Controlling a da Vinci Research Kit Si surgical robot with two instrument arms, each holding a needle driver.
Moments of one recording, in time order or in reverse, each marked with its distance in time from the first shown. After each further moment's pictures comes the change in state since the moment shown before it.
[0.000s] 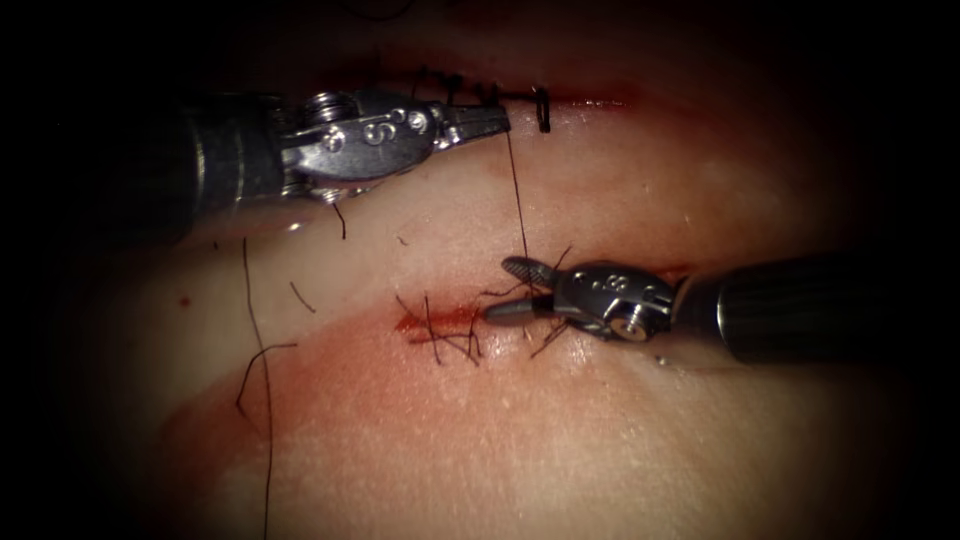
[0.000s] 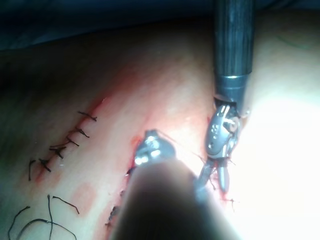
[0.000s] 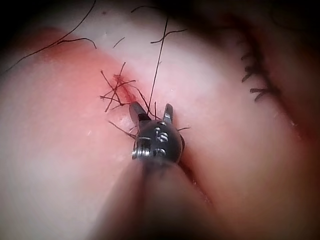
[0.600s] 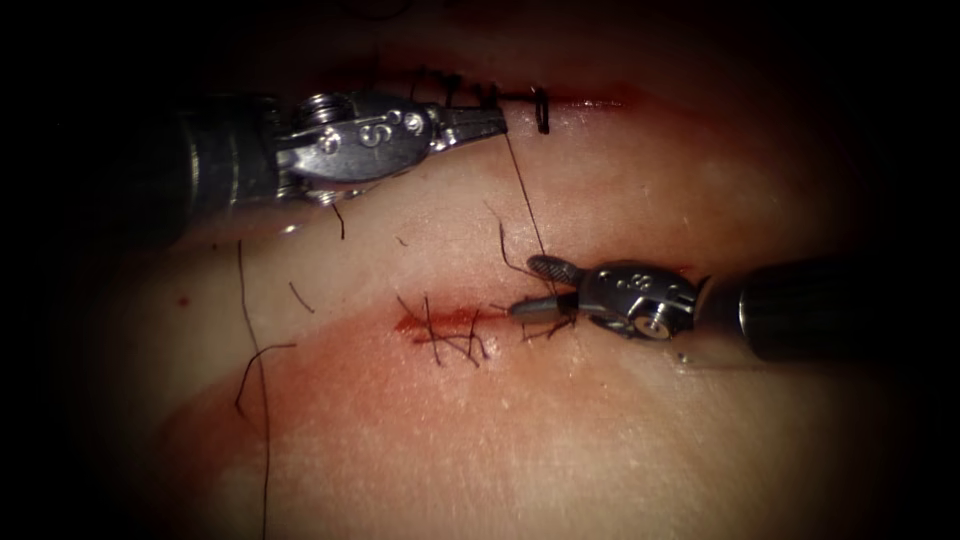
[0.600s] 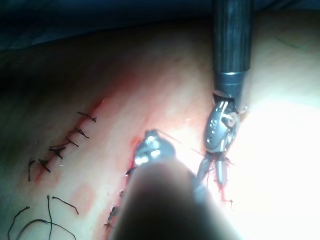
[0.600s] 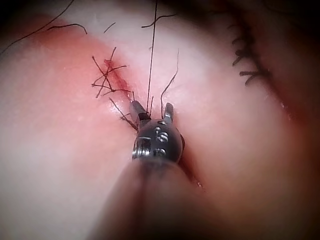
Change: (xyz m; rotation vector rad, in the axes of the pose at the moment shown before) right arm -0.001 0.001 -0.001 -0.025 -0.009 0.015; left arm 0.000 0.000 0.000 -0.002 -0.003 0.000
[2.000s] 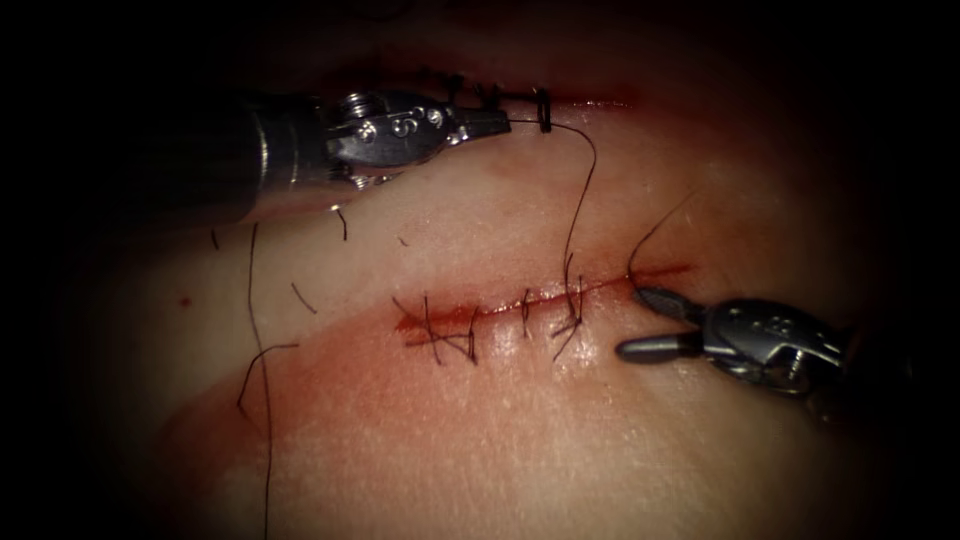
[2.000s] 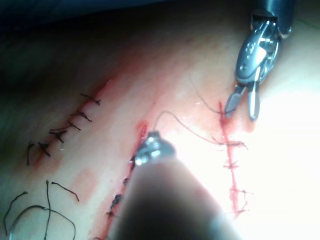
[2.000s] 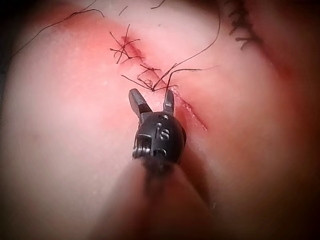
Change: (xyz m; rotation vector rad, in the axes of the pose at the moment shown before) right arm 0.001 -0.001 -0.012 -0.023 0.056 0.040; left arm -0.005 -0.003 0.005 -0.029 -0.032 -0.035
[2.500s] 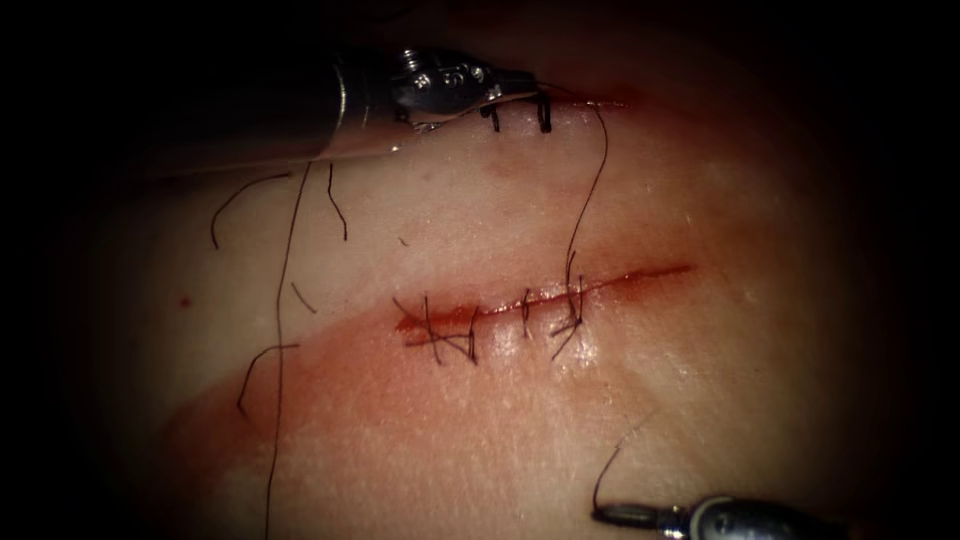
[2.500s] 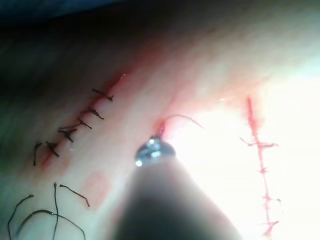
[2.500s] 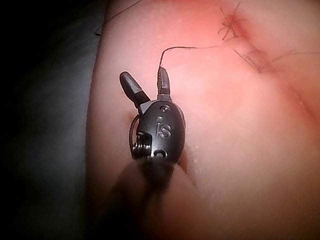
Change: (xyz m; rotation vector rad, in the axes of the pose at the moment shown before) right arm -0.005 -0.015 -0.006 0.644 0.034 -0.005; left arm -0.002 -0.004 0.007 -0.005 -0.040 -0.011
